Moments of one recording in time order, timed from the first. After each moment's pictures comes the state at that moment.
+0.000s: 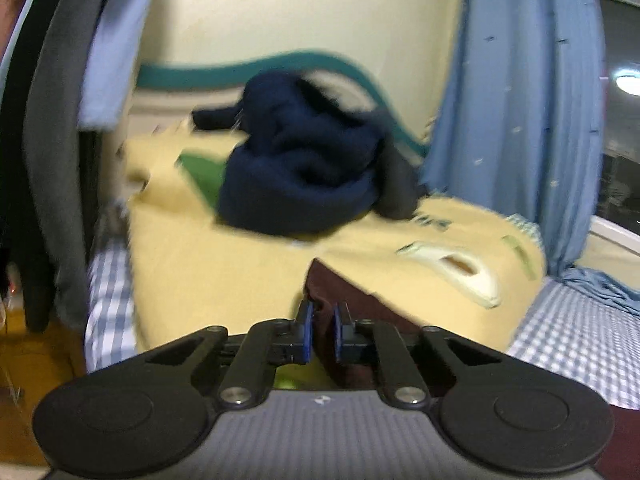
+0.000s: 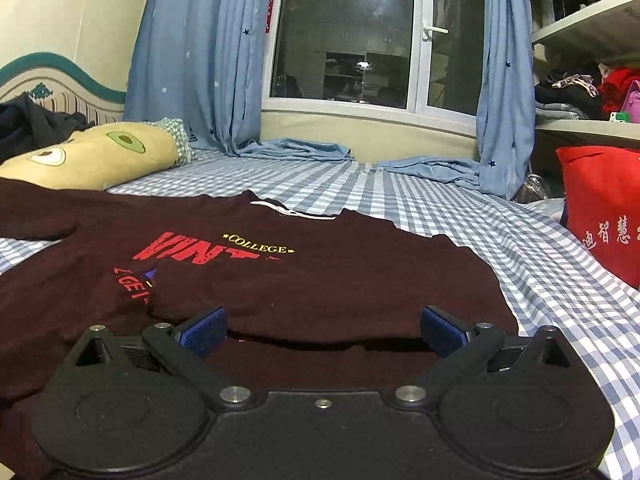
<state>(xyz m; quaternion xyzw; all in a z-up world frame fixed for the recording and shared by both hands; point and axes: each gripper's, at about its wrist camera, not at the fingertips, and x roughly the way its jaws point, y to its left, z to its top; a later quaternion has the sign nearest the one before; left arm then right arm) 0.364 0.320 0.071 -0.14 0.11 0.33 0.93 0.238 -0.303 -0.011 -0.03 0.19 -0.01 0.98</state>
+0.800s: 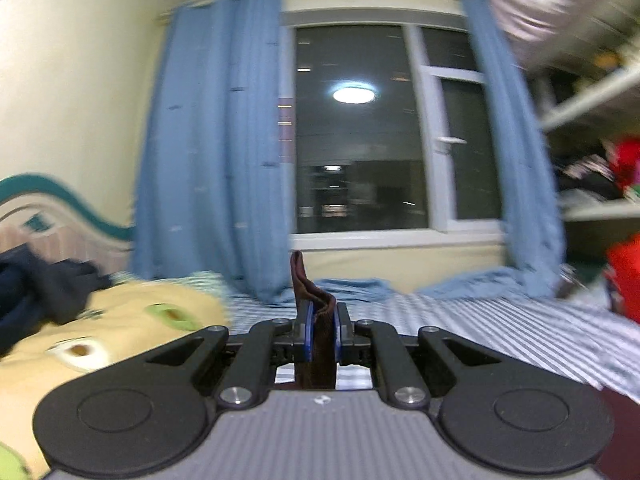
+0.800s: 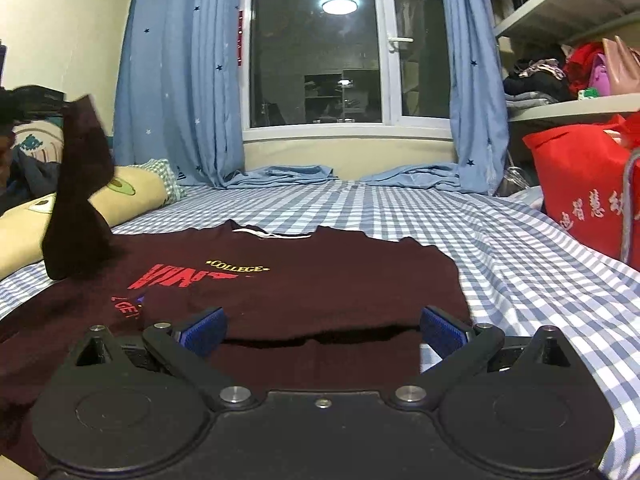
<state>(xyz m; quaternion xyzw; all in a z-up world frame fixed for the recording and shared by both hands) 0.374 -0.018 0.142 0.04 0.03 -0.04 1.00 0.195 -0.357 -0.006 0.03 0.16 -0.02 0.99</state>
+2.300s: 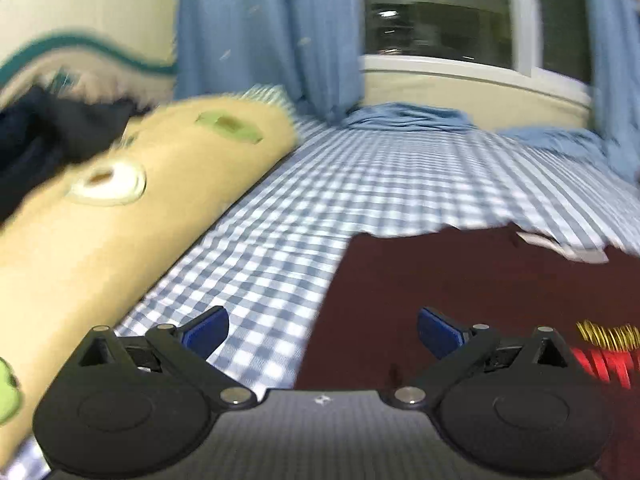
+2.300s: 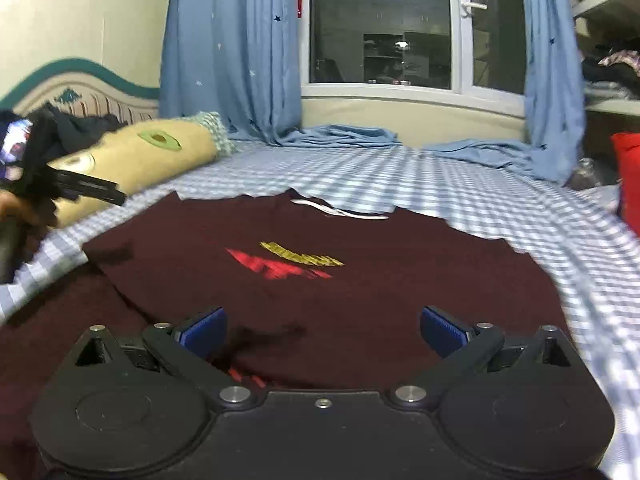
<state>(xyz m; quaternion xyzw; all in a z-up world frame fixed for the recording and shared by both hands) 0.507 0.101 0.034 -0.01 0.30 0.06 0.95 0.304 -0.299 0.003 0.00 0.23 0.08 0.97</state>
